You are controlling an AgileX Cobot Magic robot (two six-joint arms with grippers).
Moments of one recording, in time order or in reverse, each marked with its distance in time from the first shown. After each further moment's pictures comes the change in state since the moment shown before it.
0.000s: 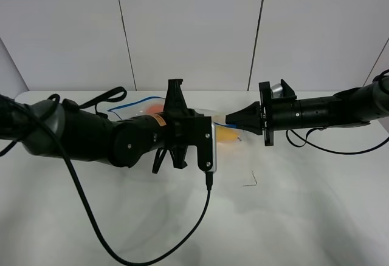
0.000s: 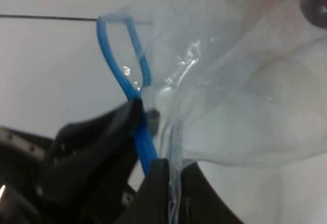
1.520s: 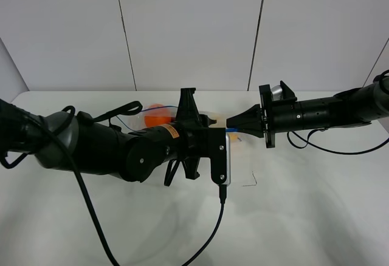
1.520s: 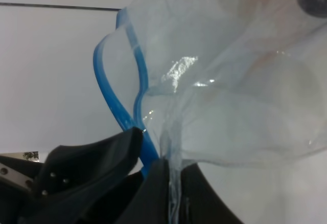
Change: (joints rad) left arm -0.107 0.035 0.000 -0.026 -0.049 -0.028; right arm 0.000 0.000 0.000 -0.037 0.004 0.000
